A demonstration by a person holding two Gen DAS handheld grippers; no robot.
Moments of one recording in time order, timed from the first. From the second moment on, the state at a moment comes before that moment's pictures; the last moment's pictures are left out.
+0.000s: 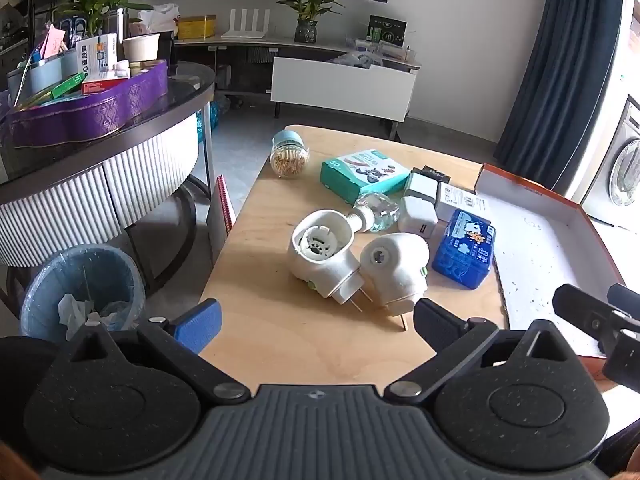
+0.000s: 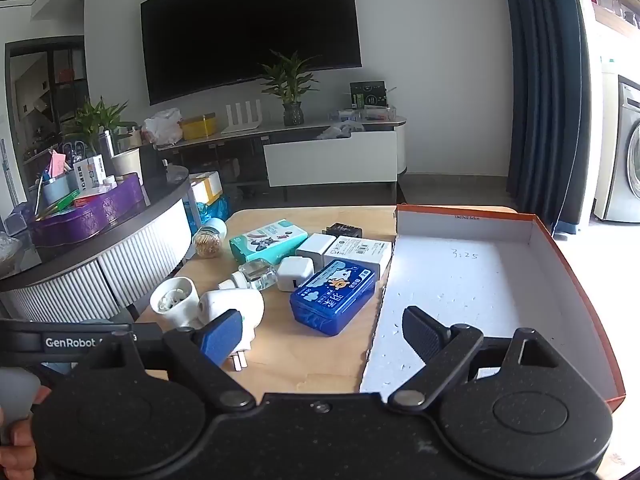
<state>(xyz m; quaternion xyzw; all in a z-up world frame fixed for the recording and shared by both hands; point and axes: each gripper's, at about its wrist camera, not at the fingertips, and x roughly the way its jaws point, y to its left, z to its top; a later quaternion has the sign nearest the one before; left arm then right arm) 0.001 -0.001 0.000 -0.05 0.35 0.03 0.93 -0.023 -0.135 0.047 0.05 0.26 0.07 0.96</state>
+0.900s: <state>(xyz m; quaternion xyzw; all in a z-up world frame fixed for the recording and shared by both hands) 0.034 0.015 -0.029 -0.05 0.39 0.03 0.92 -0.004 -0.129 0.024 0.05 0.30 0.10 0.95</state>
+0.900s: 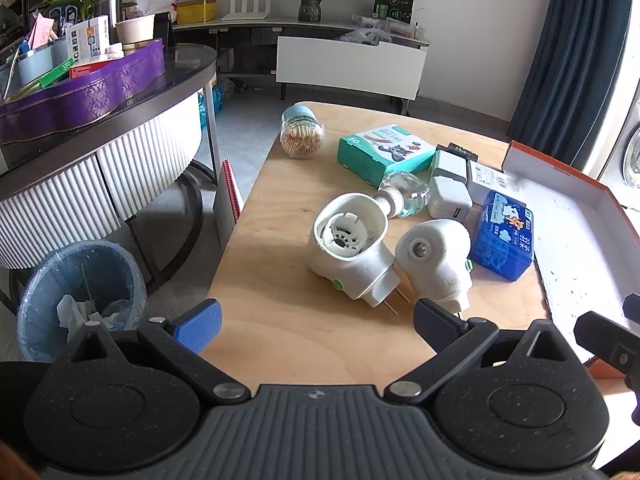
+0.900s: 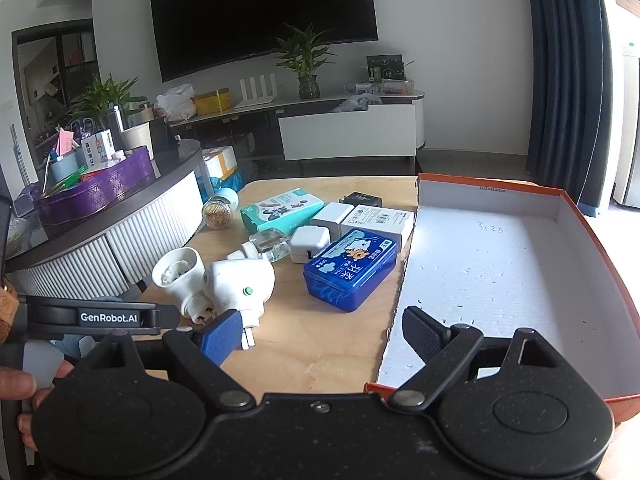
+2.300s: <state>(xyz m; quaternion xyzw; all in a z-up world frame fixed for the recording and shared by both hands) 0.060 0.021 -0.036 -0.04 0.39 0.03 0.92 0.002 -0.124 0.010 0.05 0.33 0.11 0.94</state>
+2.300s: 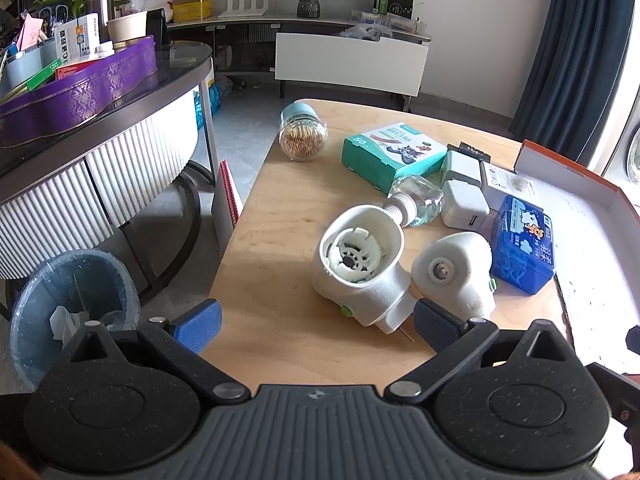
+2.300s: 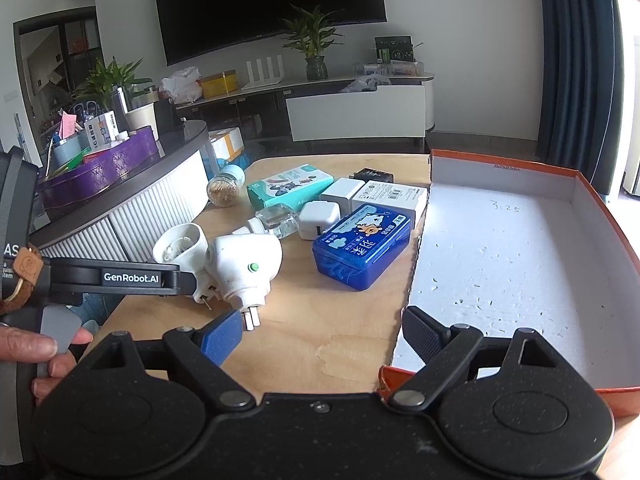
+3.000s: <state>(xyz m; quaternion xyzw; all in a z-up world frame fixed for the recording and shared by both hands) 0.101 0.012 -0.062 -0.03 0.39 0.00 0.92 0.015 -0.127 0.002 0.06 0.34 0.11 0.93</state>
